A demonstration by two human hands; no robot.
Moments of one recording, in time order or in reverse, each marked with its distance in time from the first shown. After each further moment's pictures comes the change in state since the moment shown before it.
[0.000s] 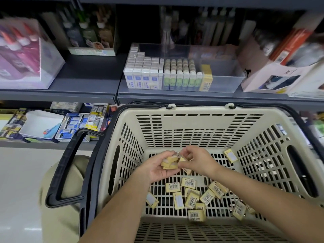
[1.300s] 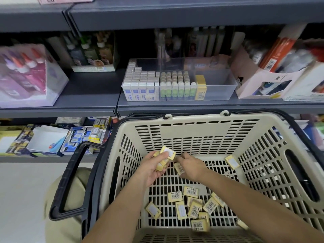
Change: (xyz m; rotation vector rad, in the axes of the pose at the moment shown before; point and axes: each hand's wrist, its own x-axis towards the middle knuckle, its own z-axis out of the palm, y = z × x) left_hand -0.017 0.016 0.005 0.100 0.221 0.351; right_hand 0.045 0.032 0.028 -0.727 -0.150 -0.065
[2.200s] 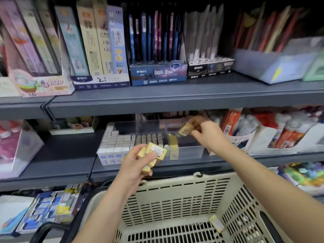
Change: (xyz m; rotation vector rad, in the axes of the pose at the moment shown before) left_hand -0.031 0.151 0.104 0.106 -0.248 0.549; right_hand -0.041 0.077 -0.279 0.373 0.789 0.135
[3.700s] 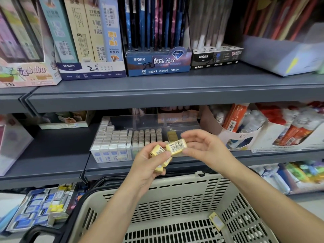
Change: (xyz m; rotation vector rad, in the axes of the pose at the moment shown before) left_hand 0.014 -0.017 0.023 -0.042 -0.071 -0.065; right_hand -0.049 -0.004 0.018 0.833 -0.227 0.007
